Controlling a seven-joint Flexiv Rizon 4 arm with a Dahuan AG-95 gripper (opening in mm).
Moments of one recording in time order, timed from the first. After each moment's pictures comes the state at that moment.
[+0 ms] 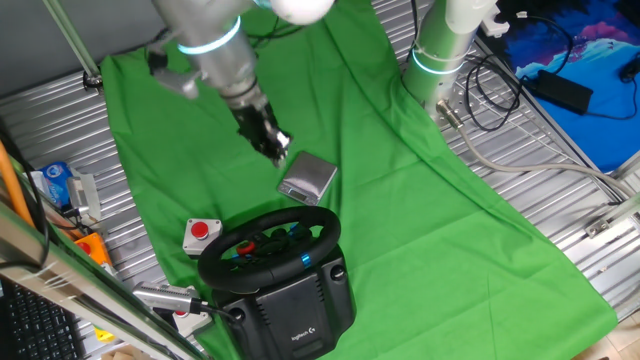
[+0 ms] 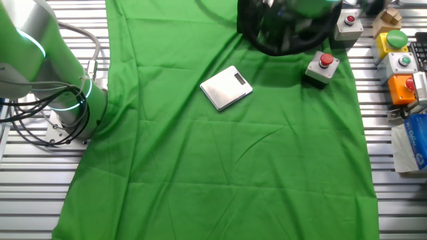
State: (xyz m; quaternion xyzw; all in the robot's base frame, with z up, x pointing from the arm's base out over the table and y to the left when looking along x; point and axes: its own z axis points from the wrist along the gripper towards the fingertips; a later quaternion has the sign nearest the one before) arm 0.475 0.085 0.178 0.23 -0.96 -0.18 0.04
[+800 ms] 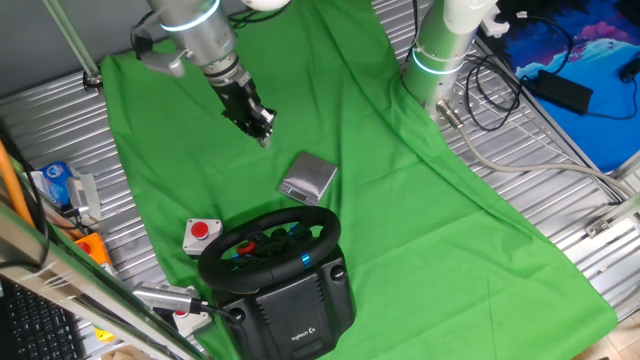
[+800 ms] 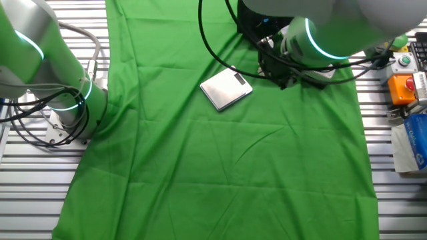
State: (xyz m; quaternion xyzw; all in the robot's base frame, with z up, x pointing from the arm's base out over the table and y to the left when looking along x) arm 0.478 0.041 0.170 0.27 -0.95 -0.17 0.05
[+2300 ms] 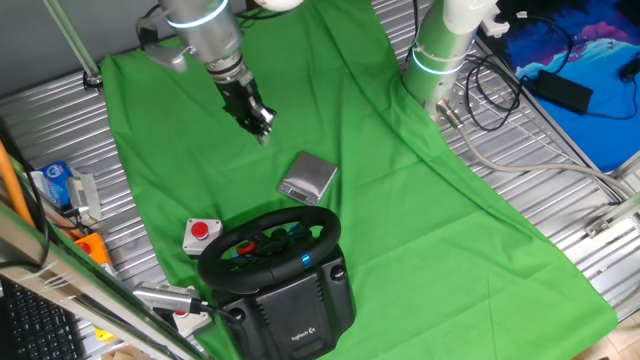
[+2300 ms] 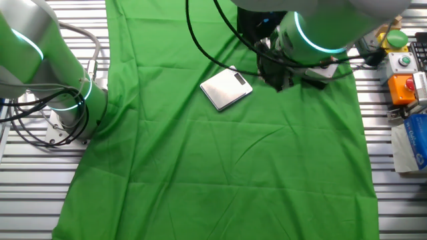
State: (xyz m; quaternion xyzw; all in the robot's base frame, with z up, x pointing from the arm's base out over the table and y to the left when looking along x) arm 0.489 -0.002 0.166 0.25 -0.96 -0.15 0.05
